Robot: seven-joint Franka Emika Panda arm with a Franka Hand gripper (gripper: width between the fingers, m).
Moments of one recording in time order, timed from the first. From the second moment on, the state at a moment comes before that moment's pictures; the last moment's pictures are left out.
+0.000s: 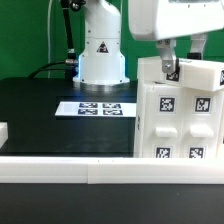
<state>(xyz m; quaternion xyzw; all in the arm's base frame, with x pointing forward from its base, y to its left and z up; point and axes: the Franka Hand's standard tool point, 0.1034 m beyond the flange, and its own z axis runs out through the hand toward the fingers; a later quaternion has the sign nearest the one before) 0.616 0.078 0.153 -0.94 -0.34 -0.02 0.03</state>
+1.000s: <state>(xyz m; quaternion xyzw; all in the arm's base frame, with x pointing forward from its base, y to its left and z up) 0.619 0.082 0.155 -0.99 0.10 -0.02 0.05</state>
